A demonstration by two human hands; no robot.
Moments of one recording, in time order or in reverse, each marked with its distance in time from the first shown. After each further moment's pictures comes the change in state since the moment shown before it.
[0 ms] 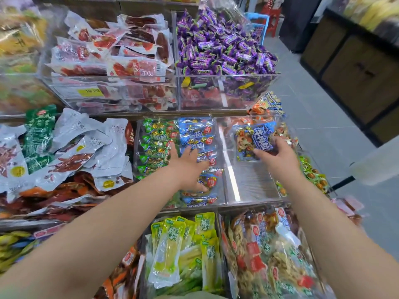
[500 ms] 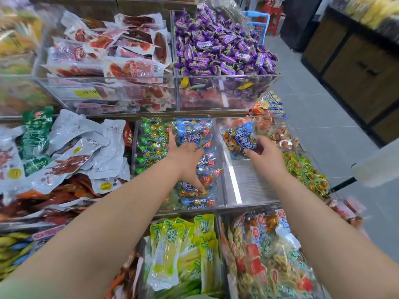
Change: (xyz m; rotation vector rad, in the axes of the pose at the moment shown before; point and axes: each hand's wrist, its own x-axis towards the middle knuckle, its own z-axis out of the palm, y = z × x) left_hand 0.014 -0.011 -0.017 0.055 0.083 -0.046; right_hand 0.018 0.002 0.024 -0.164 -0.066 -0.046
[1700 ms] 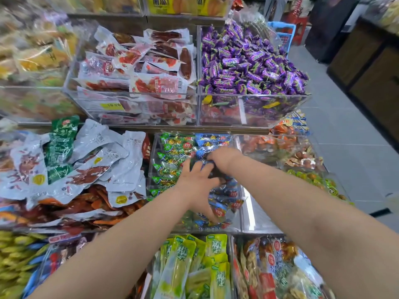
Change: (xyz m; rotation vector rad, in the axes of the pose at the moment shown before) left_hand -0.020 -0.001 0.009 -0.136 0.023 0.036; right_hand 0.077 -0.086 0.113 -1.046 -0.657 -0.478
